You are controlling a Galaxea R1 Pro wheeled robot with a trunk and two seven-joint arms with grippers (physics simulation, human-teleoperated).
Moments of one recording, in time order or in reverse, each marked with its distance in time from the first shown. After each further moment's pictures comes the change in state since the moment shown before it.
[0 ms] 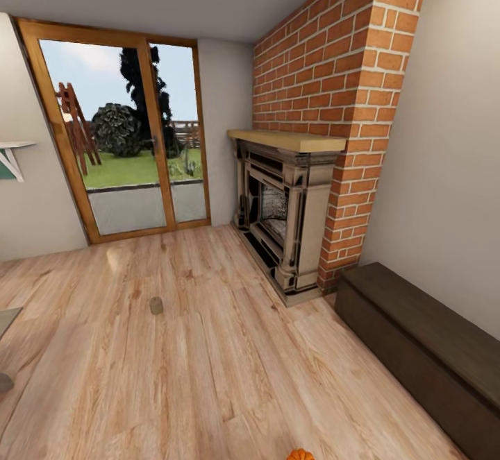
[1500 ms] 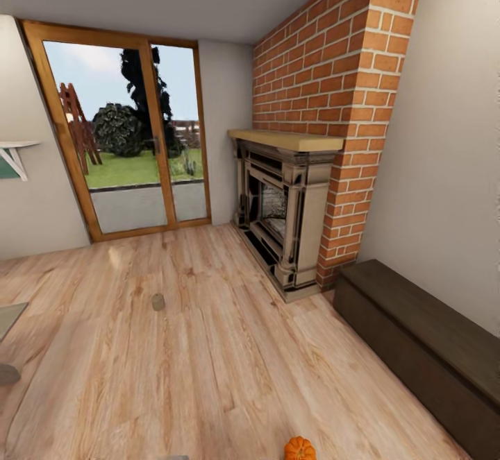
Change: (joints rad) left arm -0.058 -0.061 0.008 -0.182 0.005 -0.133 0.008; right arm -0.017 0.020 0.058 -0.324 0.003 0.066 -0.022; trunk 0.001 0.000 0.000
